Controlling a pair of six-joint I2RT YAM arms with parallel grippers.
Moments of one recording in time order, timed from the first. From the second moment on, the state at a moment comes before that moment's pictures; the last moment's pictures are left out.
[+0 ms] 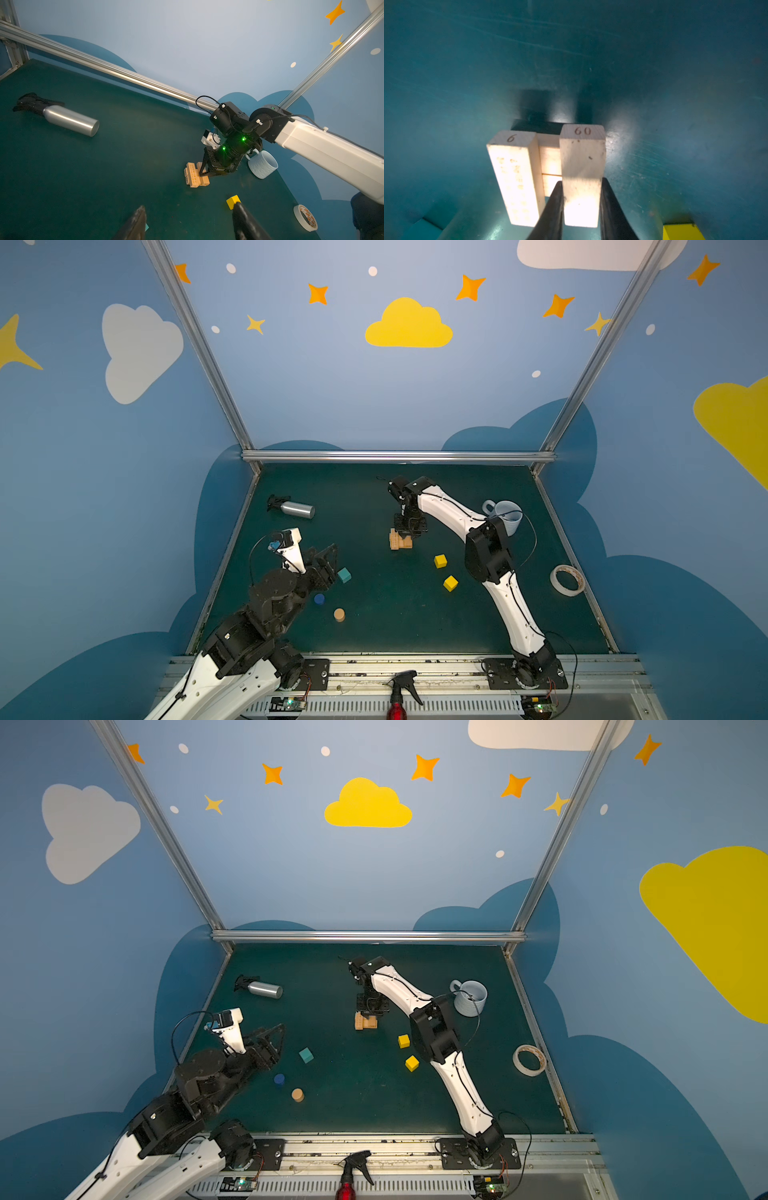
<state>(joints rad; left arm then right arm) -0.72 0.43 0.69 -0.52 -0.40 -0.61 0.69 2.44 2.22 -1.26 -0.05 0.59</state>
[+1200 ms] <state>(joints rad) -0.72 0.42 0.69 -0.53 -0.39 -0.61 0.70 2.43 2.20 -1.26 -0.03 0.60</state>
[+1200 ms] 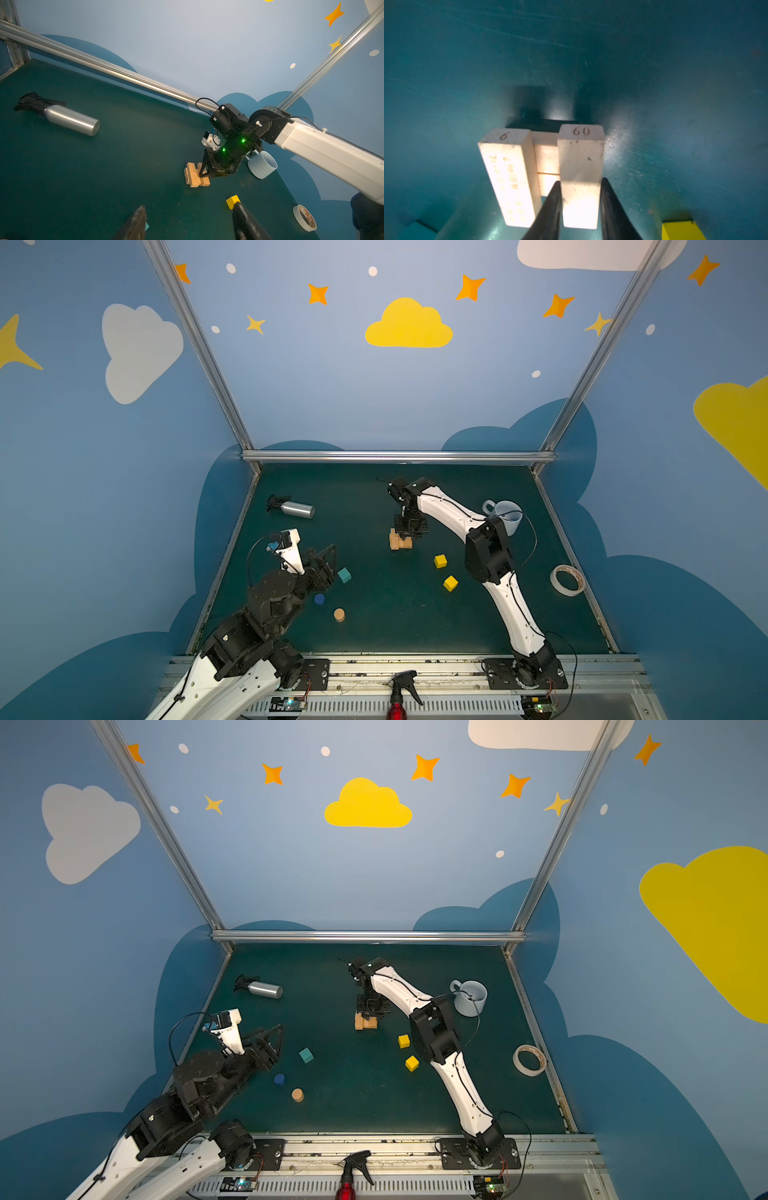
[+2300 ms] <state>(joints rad) -0.72 0.43 0.69 -0.53 -0.39 -0.61 0.70 2.30 2.19 -1.28 0.02 0.60</state>
